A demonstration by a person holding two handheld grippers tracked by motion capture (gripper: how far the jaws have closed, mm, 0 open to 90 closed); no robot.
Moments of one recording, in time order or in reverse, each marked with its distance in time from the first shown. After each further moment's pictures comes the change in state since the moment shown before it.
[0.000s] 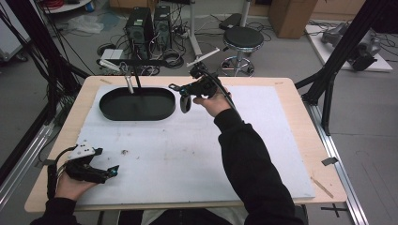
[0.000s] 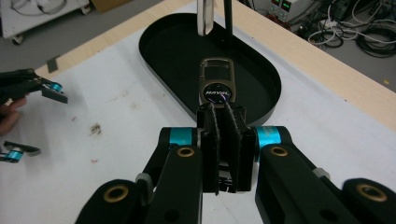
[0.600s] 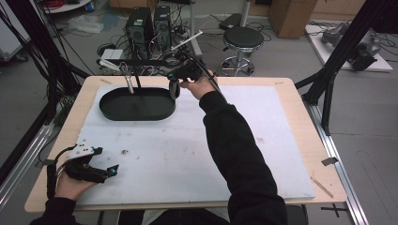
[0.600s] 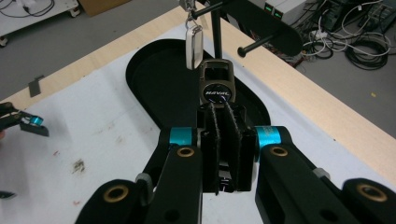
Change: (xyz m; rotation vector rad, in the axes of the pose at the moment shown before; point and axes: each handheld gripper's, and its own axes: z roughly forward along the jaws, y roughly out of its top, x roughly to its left) left arm 0.001 0.000 0.000 -0.012 -0.013 0.001; right arm -0.005 0.053 0.028 -0.003 -0.033 -0.020
